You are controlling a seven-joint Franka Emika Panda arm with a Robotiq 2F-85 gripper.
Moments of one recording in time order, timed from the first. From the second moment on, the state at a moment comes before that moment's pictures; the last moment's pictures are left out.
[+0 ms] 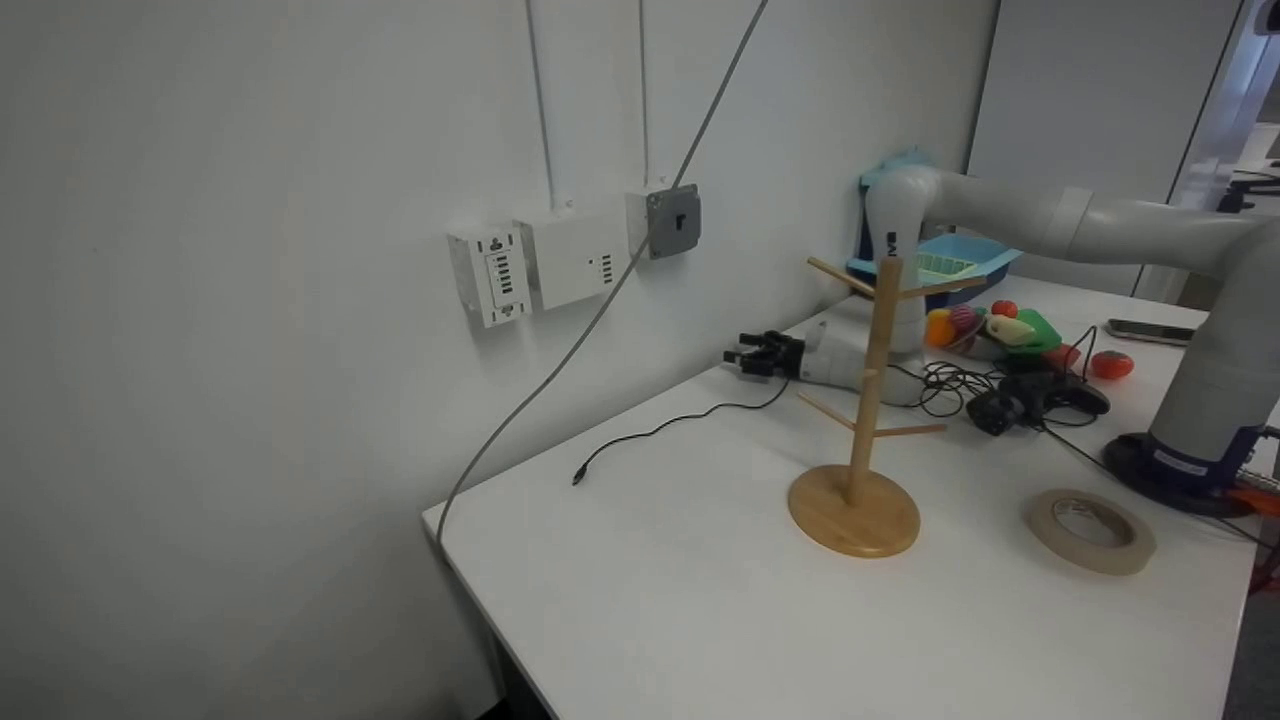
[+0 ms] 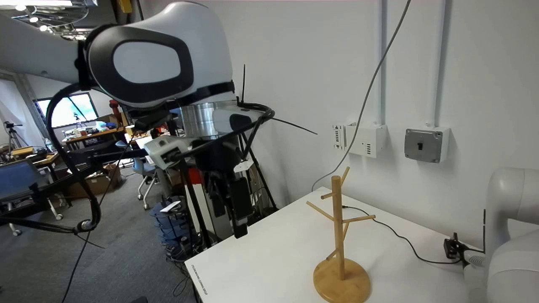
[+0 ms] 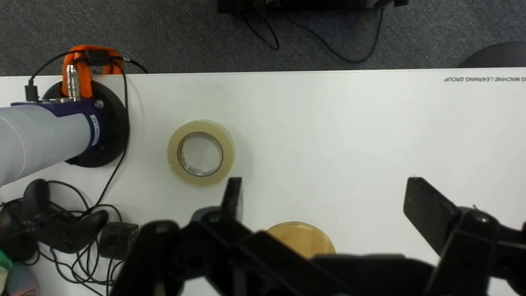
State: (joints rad) arm -0.05 -0.38 -0.07 -2.37 -0.11 1.92 -0.08
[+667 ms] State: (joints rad) arm -0.05 -0.40 -0.08 -2.39 -0.11 1.94 -0.08
